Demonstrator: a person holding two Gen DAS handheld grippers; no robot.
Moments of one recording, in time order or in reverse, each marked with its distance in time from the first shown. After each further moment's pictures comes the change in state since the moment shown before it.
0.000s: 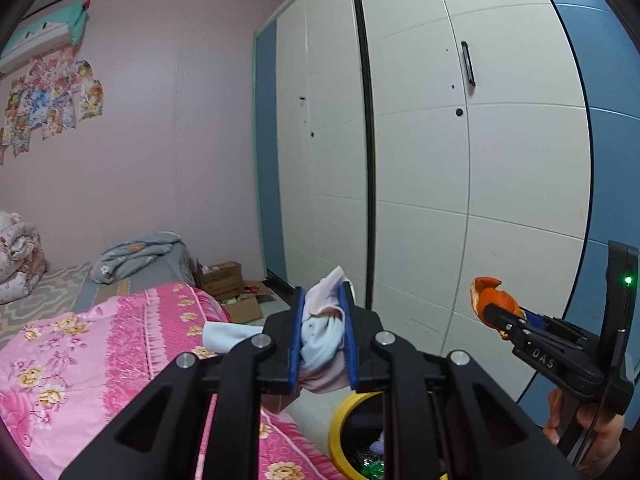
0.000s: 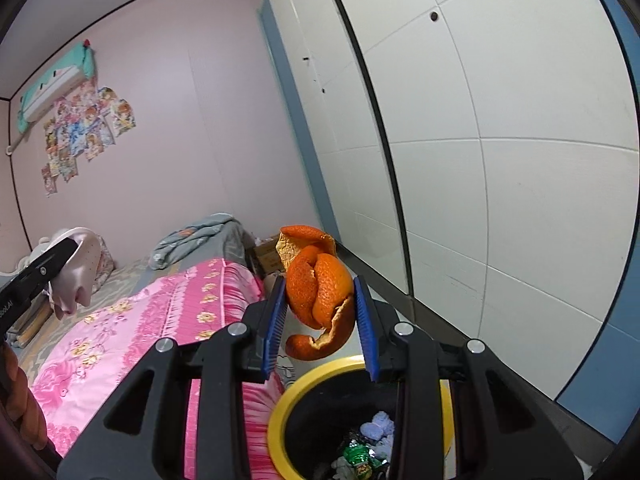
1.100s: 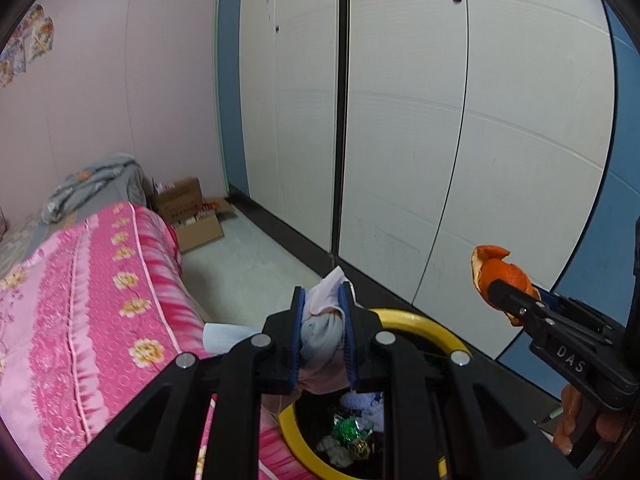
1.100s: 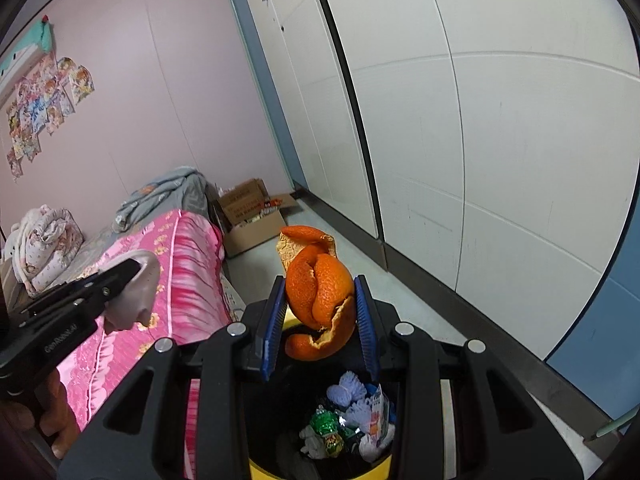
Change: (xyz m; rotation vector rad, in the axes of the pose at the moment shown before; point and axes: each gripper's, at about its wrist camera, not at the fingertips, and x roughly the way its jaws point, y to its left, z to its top) left arm 0.149 -0.034 -0.083 -0.004 0.331 -0.106; right arm 0.087 -0.032 -0.065 0.036 0.200 -0.106
